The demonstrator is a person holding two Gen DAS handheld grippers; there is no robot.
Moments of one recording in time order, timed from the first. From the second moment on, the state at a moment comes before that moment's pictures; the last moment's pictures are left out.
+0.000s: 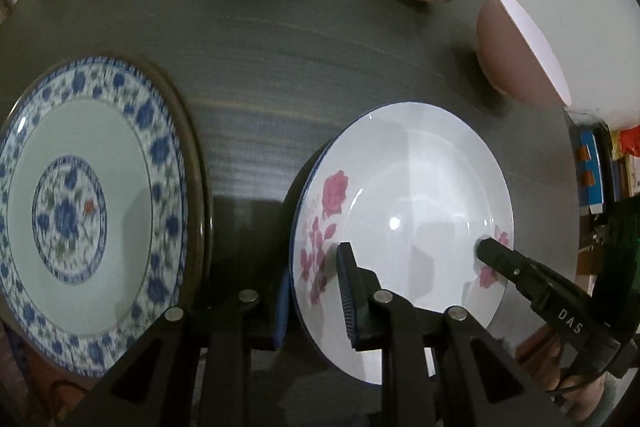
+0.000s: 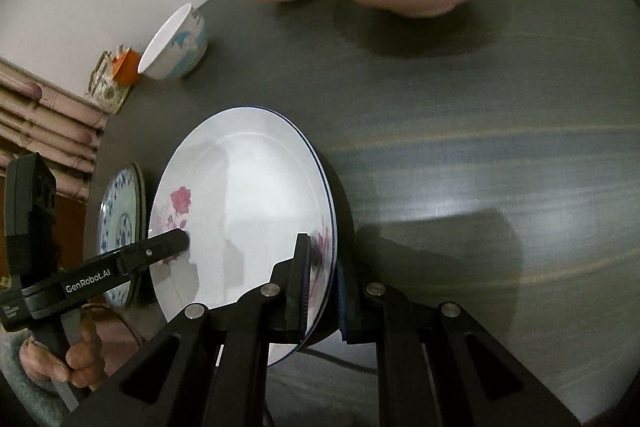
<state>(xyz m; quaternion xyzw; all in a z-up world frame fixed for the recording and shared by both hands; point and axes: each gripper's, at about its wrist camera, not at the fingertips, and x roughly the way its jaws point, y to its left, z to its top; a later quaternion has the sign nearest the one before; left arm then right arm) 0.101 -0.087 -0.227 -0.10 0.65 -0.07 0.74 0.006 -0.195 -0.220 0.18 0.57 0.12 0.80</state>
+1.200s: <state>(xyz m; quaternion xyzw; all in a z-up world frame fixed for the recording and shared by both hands) 0.066 -0.057 -0.195 -0.11 0.63 -0.09 0.76 -0.010 -0.197 -0.212 0.16 0.56 0.13 0.80</state>
